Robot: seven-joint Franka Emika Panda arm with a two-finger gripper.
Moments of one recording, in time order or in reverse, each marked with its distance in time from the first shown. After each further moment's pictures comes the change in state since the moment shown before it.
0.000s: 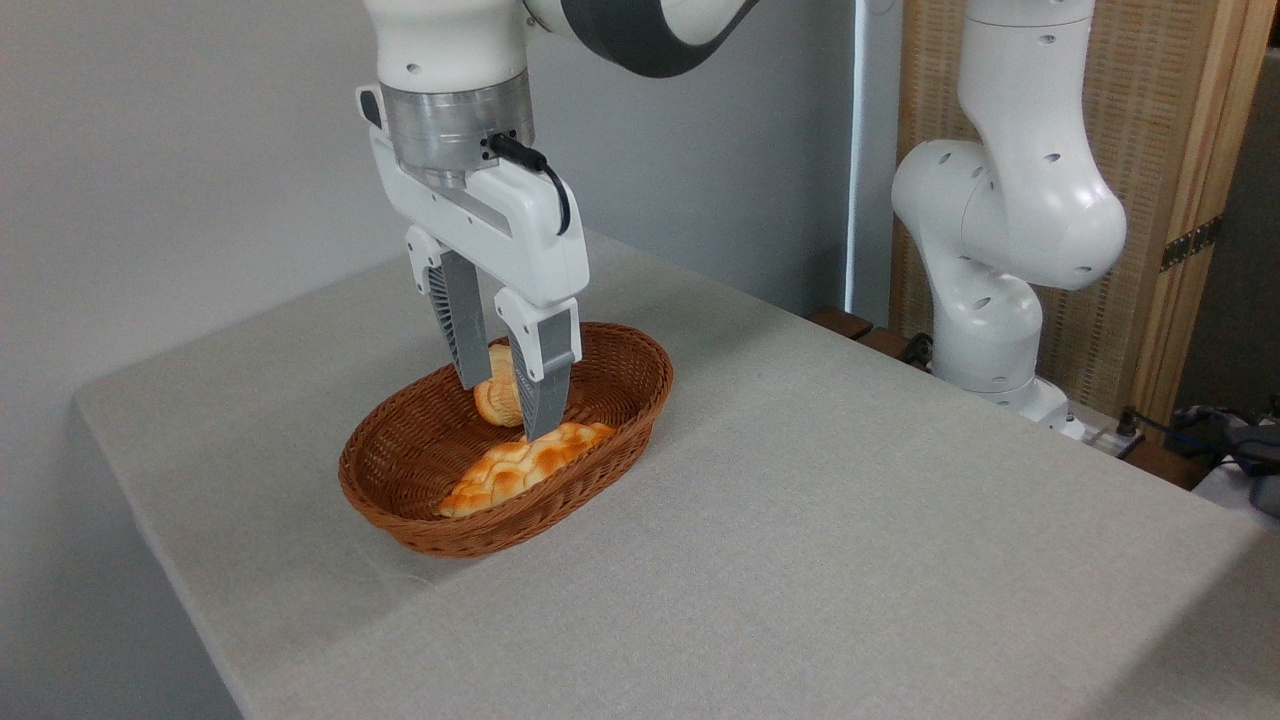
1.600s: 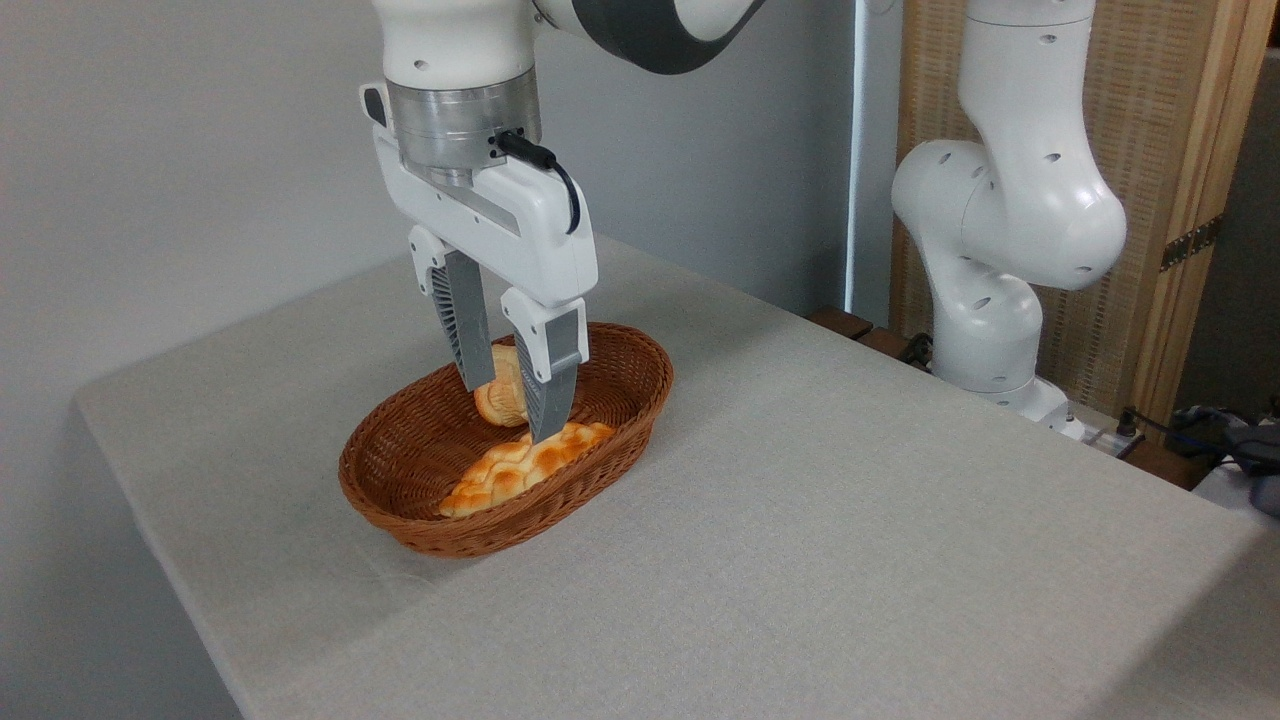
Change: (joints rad) arm 0.000 -0.002 0.013 0.000 0.001 -0.001 0.000
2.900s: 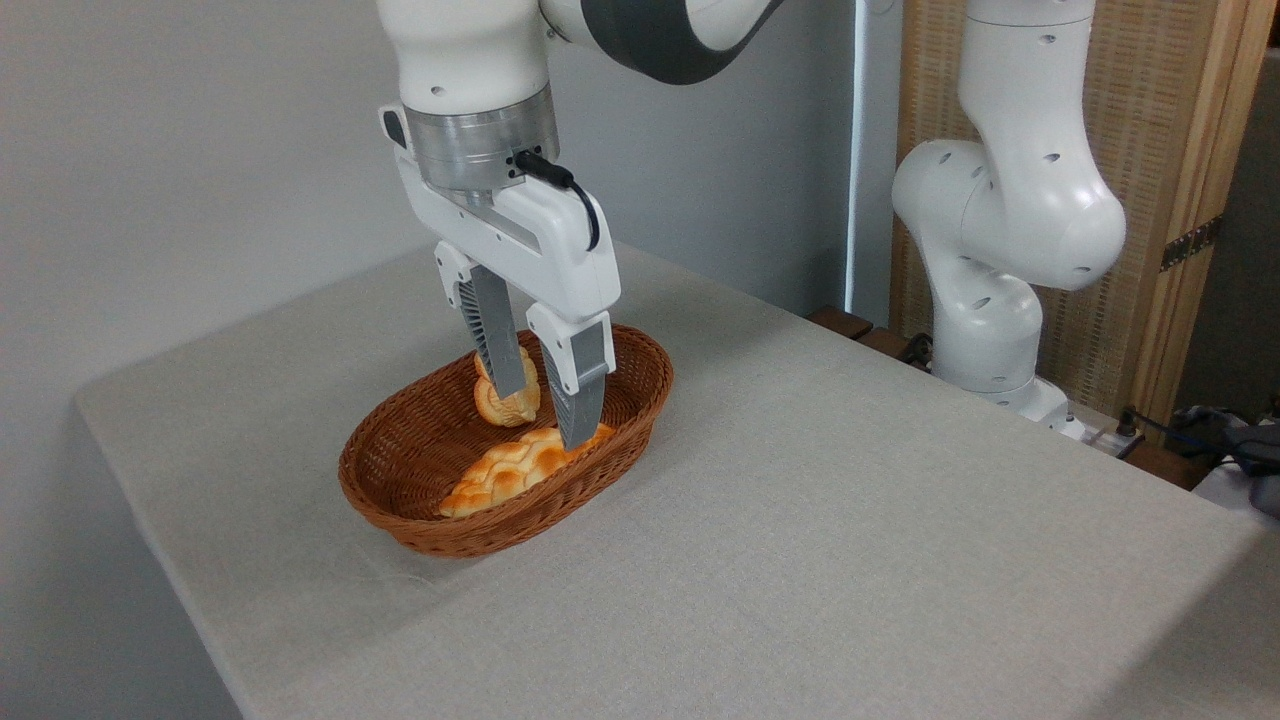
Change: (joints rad) arm -0.013 0.000 0.021 -0.016 0.012 -0.050 0.027
